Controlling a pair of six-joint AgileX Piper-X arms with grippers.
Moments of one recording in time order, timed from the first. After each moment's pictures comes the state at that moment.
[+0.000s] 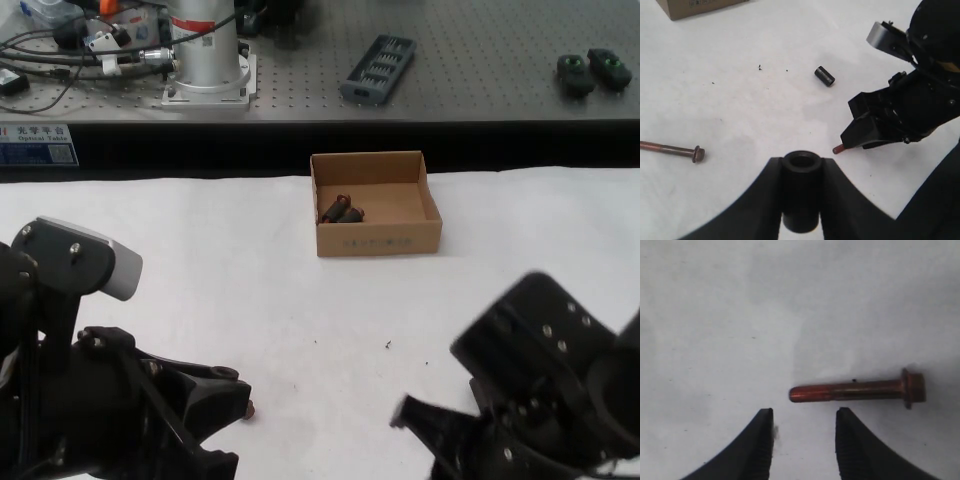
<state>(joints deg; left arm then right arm) -39.8 45.4 -33.0 28.0 11.3 -13.1 49.4 81.4 -36.2 33.2 -5.6 71.8</state>
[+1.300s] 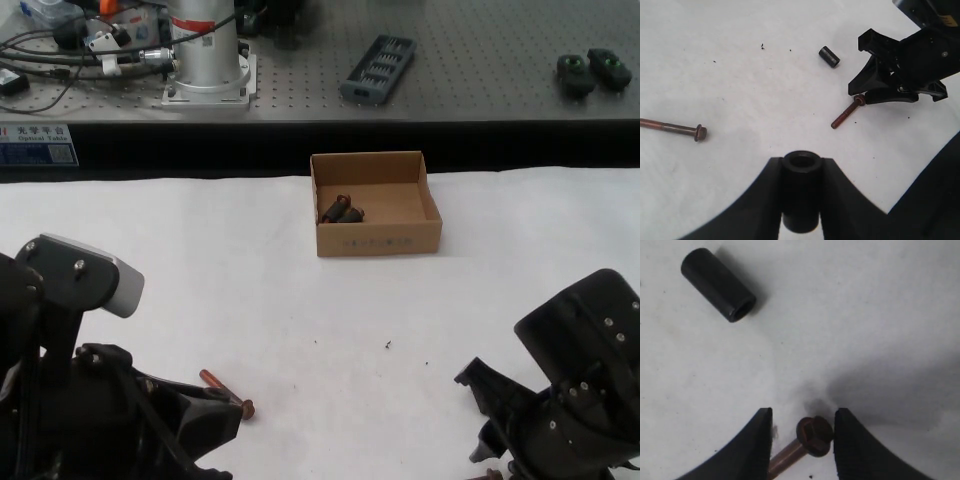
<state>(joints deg) -39.8 45.4 -33.0 31.5 11.3 -13.1 38.6 81.4 -32.8 26.8 -2.6 76.6</state>
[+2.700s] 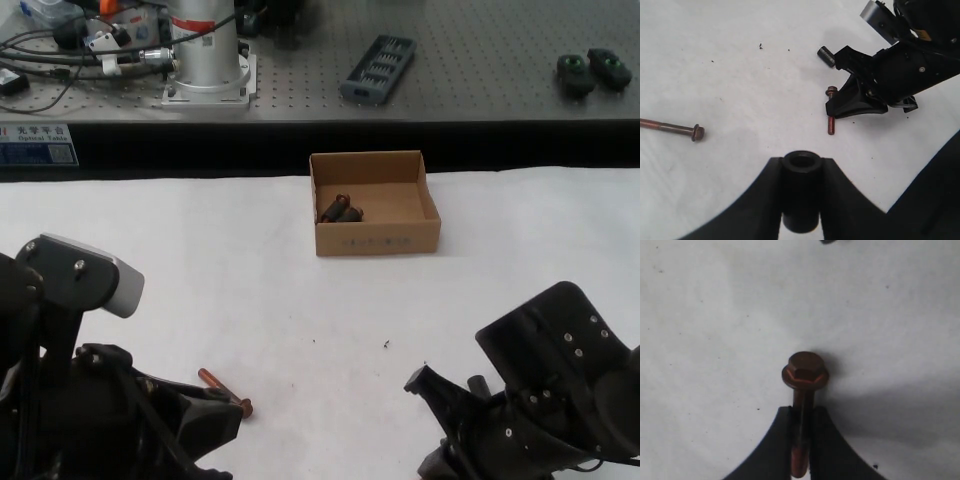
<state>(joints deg) -39.8 45.4 -33.0 31.5 11.4 -13.1 42.3 87.1 -32.8 16.7 -11.8 69.4</state>
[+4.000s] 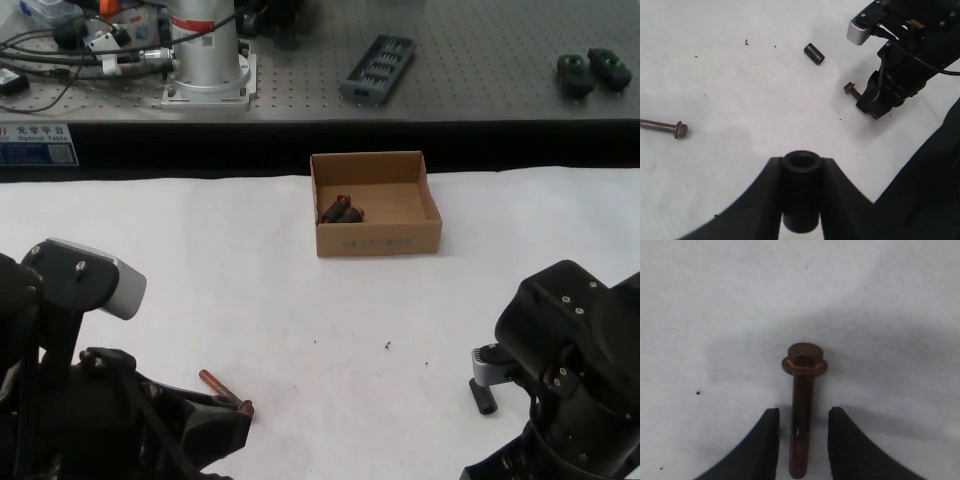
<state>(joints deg) -39.8 45.4 -33.0 31.5 14.4 -14.3 38.5 87.3 -41.1 48.4 -0.6 19.7</state>
